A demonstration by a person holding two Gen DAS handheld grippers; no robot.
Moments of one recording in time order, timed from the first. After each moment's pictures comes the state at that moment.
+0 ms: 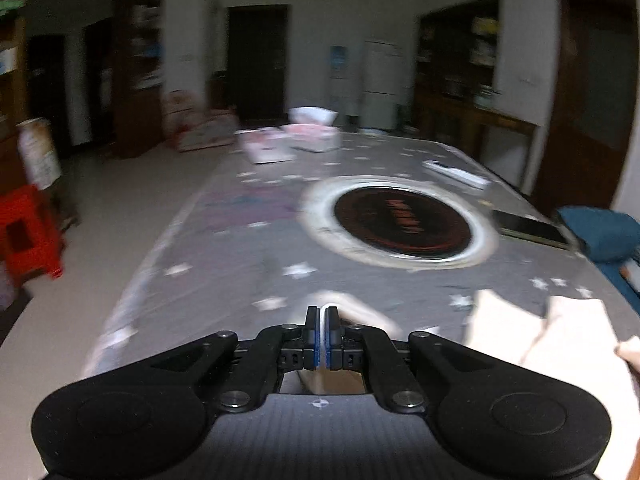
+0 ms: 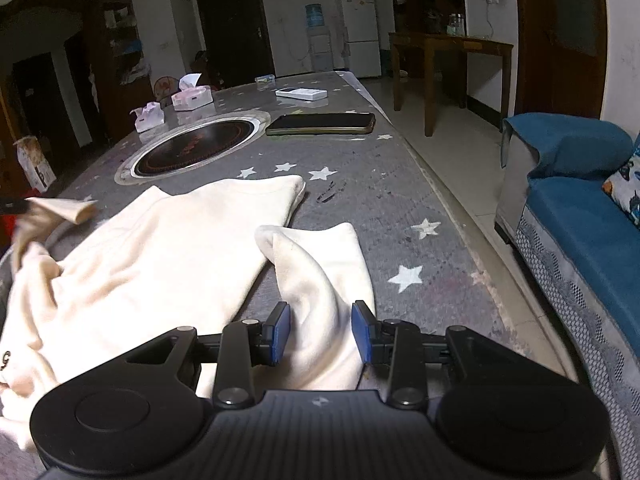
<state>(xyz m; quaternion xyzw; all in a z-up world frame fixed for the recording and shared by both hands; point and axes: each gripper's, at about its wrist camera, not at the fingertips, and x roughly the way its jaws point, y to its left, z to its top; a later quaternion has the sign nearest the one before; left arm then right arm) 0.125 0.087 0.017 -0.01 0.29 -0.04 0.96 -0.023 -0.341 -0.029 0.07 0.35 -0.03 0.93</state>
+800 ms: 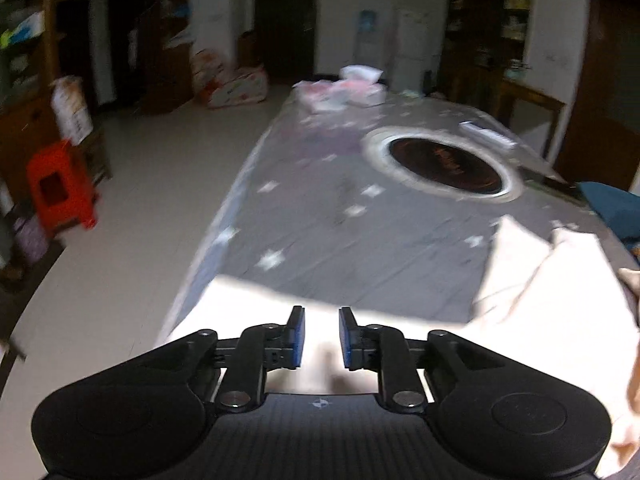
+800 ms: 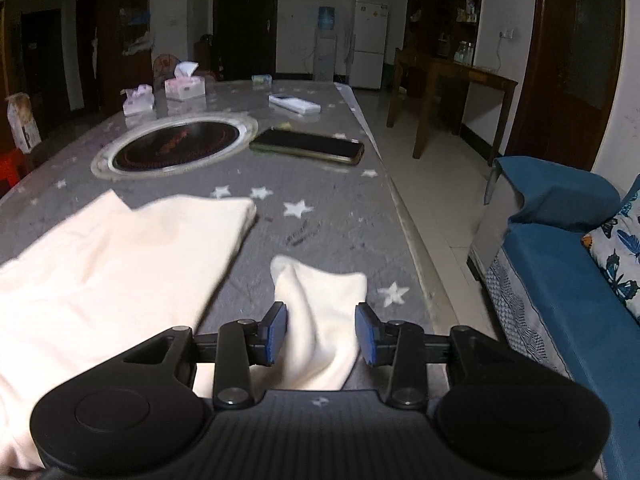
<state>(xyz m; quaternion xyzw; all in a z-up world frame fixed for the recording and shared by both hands) 0.054 0.137 0.020 -0.01 0.35 -0.04 0.94 0.009 -0.351 -0.004 0.00 0.35 -0.04 0.94</state>
